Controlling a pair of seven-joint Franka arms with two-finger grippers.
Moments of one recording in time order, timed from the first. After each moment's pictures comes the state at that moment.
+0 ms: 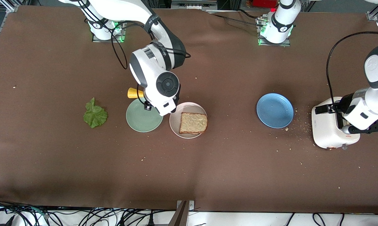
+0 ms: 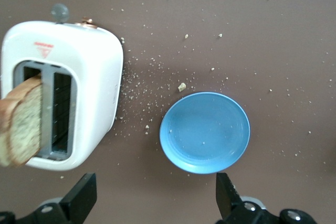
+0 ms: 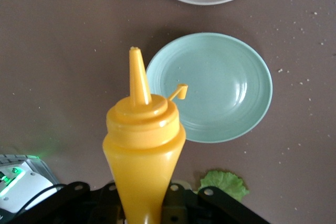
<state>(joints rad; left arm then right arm) -0.23 0.31 0.35 -1.51 -0.11 1.61 -0.01 0.79 0.74 -0.21 -1.08 -0.09 1.37 -0.80</state>
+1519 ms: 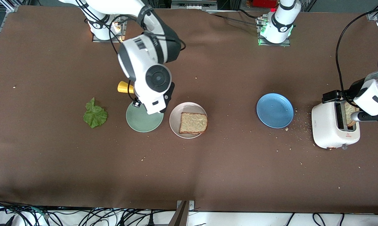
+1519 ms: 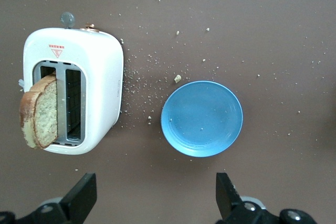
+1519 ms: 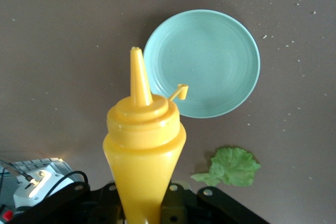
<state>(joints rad) -0.05 0.25 0.09 -1.46 -0.01 1.54 -0.01 0.70 0.72 -0.24 -1.01 0.05 1.29 -0.77</state>
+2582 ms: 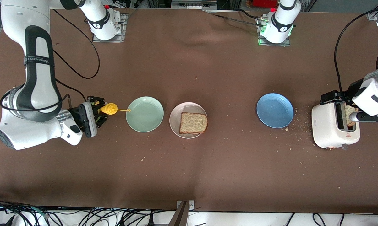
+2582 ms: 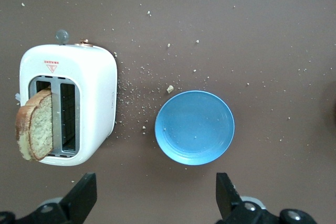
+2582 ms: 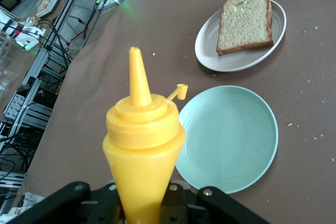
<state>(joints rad) -0.03 0.25 0.05 -1.44 -0.01 1.57 -0.01 0.19 0.73 -0.24 -1.20 0.74 1.27 -1.64</state>
